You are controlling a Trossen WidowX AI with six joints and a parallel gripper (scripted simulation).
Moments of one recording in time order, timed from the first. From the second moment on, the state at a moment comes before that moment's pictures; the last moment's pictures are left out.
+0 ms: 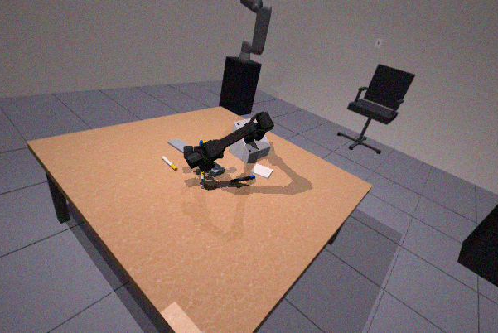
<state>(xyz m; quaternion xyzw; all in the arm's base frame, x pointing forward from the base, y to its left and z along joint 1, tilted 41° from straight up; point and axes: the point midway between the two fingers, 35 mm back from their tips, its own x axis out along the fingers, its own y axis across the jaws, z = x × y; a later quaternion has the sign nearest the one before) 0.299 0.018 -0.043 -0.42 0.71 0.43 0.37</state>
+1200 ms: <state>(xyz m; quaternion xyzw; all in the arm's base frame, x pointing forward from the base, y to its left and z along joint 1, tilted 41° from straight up) 0.300 -0.002 -0.021 -0.42 0.71 0.43 0.38</state>
